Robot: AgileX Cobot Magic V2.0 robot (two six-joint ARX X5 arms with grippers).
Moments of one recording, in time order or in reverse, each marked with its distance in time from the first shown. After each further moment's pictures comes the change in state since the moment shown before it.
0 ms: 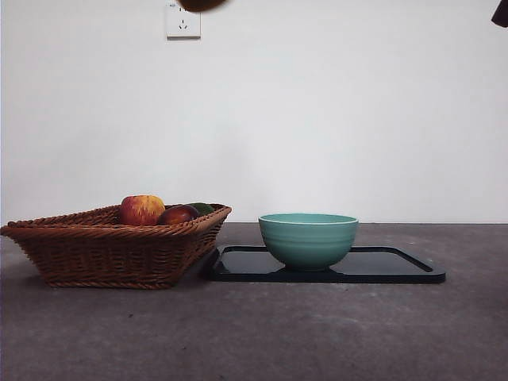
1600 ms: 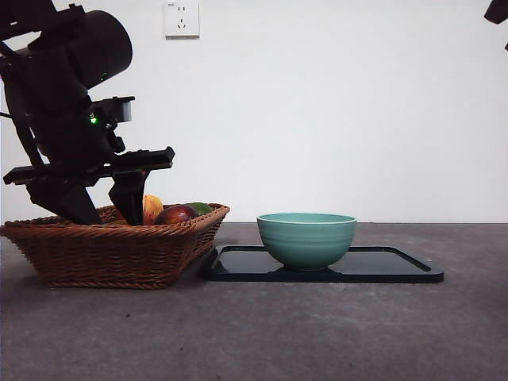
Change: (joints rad) left arm 0.140 0.161 -0.723 0.500 -0.135 -0.156; right arm 0.000 0.000 0.000 0.023 0.003 0.000
